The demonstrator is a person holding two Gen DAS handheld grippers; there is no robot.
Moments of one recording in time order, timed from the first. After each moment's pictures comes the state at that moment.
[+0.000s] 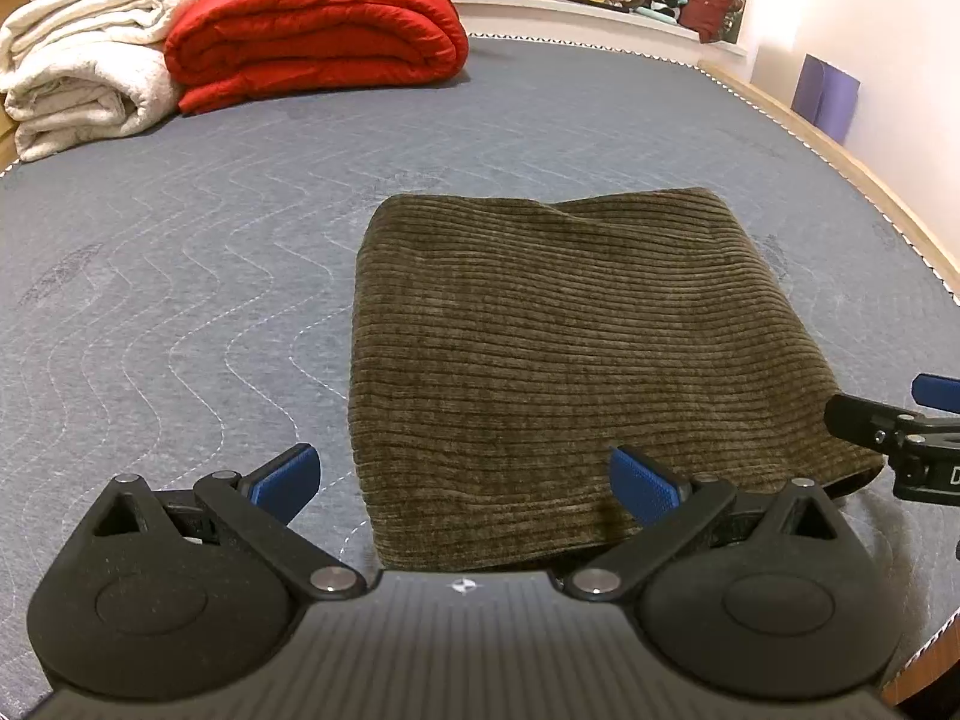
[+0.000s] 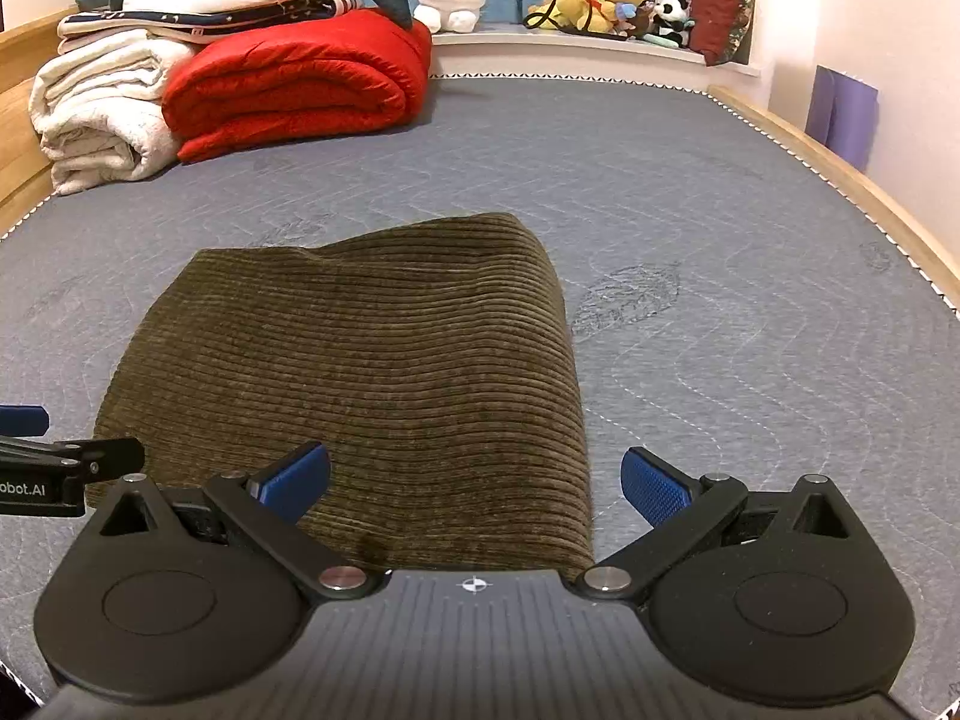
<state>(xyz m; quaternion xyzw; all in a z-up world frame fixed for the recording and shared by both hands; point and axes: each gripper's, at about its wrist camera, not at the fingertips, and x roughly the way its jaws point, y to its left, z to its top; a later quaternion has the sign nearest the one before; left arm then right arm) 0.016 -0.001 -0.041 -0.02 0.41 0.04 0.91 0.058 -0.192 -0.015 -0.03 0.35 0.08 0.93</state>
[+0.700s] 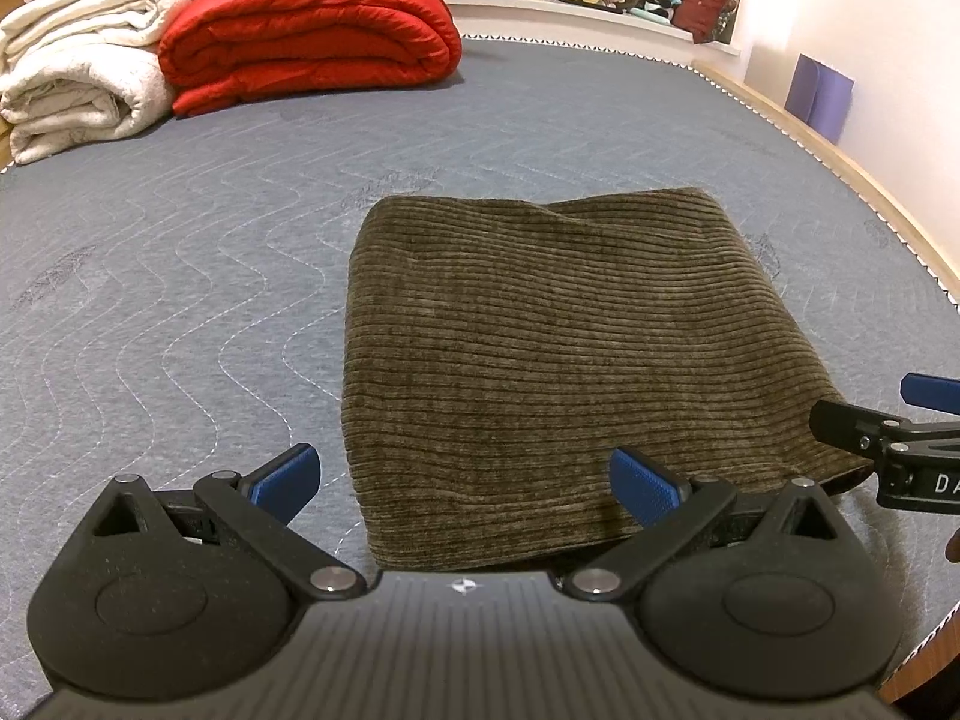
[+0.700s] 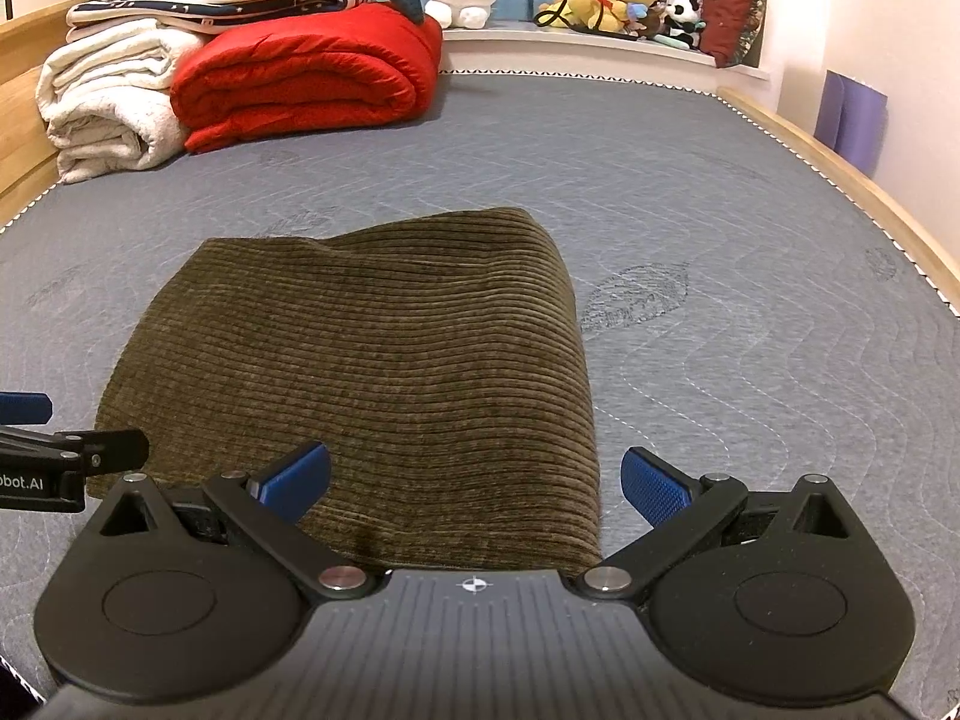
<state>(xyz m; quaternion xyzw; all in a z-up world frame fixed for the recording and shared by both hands) 0.015 -0.002 -0.042 -0.02 0.41 0.03 0.91 0.057 -0.187 -0.018 -0.04 0.35 0.08 0.93</state>
